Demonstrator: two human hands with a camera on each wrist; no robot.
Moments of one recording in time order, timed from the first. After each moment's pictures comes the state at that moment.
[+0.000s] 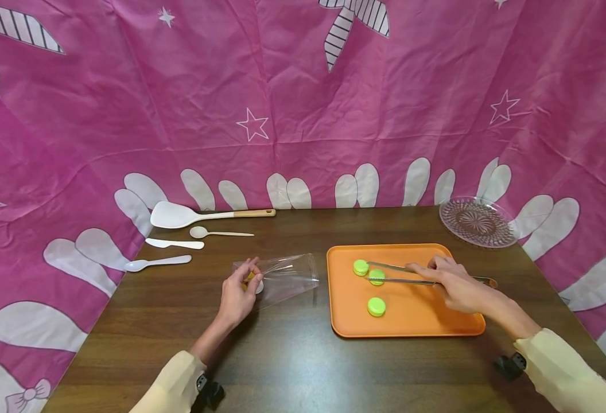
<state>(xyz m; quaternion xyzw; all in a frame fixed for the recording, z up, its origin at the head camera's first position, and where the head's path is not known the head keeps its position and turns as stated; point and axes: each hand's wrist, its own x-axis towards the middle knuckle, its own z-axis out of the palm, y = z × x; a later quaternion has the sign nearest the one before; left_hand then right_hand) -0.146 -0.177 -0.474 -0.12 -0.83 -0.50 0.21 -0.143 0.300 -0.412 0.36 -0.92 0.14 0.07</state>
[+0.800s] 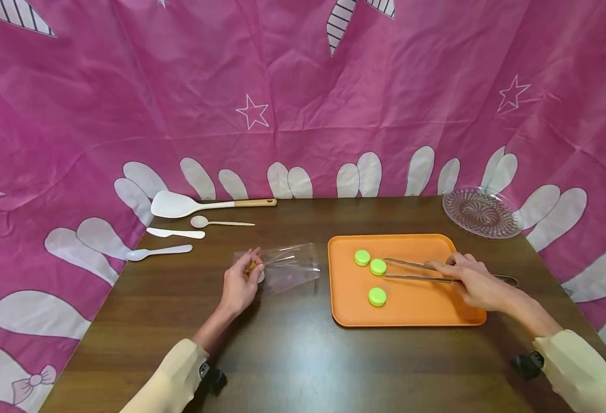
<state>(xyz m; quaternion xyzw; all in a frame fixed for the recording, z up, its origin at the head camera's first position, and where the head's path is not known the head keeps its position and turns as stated) -0.148 -0.175 -0.473 -0.13 -0.83 -0.49 0.22 -0.139 0.335 -0.425 0.36 -0.92 0.14 0.08</state>
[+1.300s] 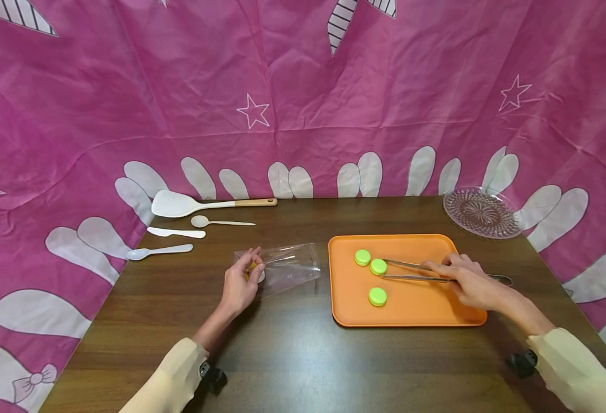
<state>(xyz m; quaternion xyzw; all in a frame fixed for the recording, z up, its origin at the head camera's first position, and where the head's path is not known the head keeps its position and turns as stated) -0.148 -0.175 -0.470 -0.13 -0.83 -0.50 0.21 -0.142 0.330 -0.430 0.36 -0.91 0.16 0.07</state>
